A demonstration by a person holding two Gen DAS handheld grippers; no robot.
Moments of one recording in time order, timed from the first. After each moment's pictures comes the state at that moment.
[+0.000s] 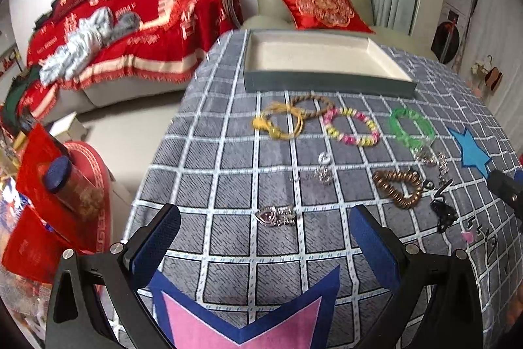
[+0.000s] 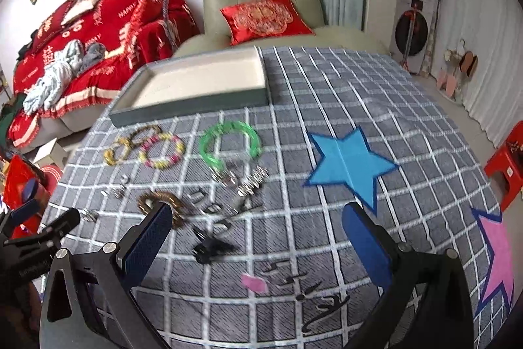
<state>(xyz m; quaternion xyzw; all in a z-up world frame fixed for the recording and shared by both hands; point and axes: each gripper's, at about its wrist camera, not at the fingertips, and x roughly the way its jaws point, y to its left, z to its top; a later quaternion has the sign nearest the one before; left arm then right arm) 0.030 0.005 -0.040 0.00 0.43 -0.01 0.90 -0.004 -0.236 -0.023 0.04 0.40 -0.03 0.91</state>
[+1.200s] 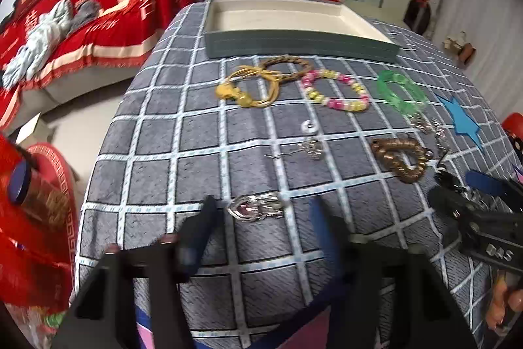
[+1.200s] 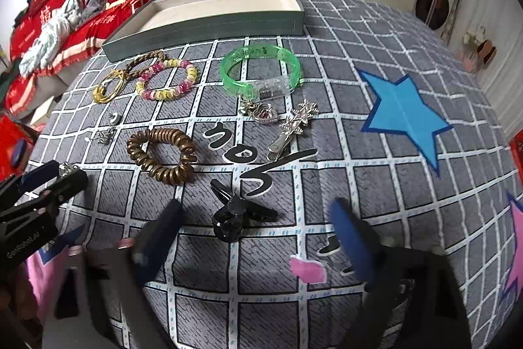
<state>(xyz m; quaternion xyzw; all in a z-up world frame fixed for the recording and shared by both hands) 0.046 0.001 -0.070 0.01 0.46 -0.09 0.88 0.027 -0.200 -0.070 0.00 0.48 -0.01 0.87</state>
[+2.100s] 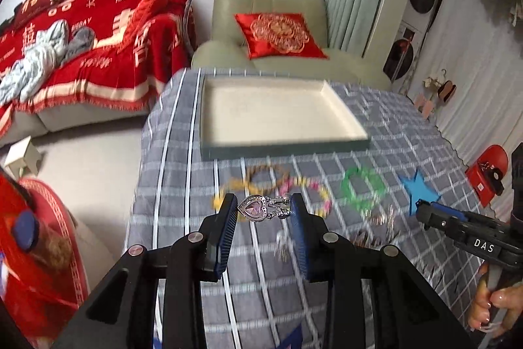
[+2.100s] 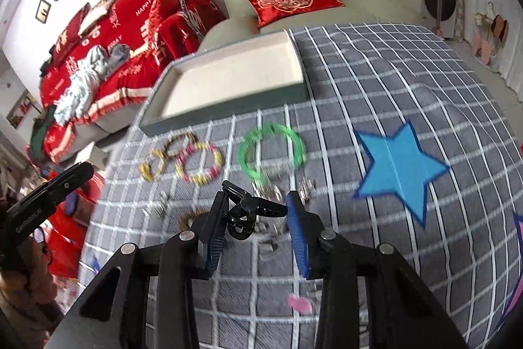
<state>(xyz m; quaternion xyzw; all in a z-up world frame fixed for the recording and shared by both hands) 0.087 0.014 0.034 -0.03 0.39 -0.12 0.91 0.065 -0.247 0.010 0.13 0.44 0.08 0.89</state>
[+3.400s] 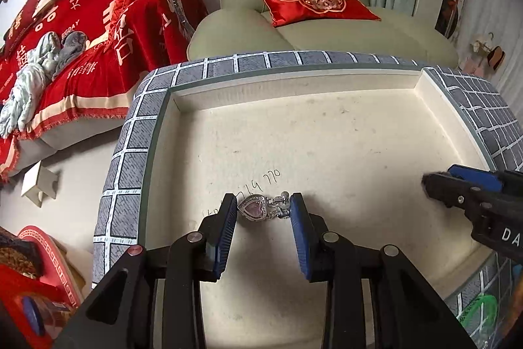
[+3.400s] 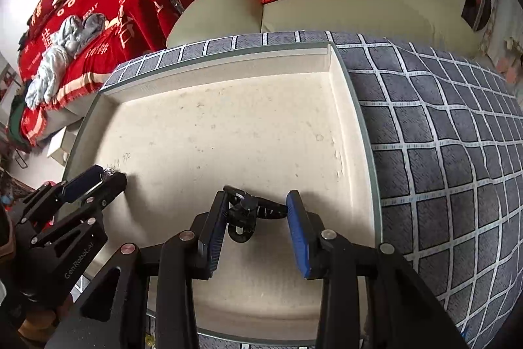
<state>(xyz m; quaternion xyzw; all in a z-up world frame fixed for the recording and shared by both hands) 0.319 -0.040 -0.065 0.05 0.46 -0.05 0.88 0.328 -0.217 -0.058 0.06 0.51 0.07 0.85</state>
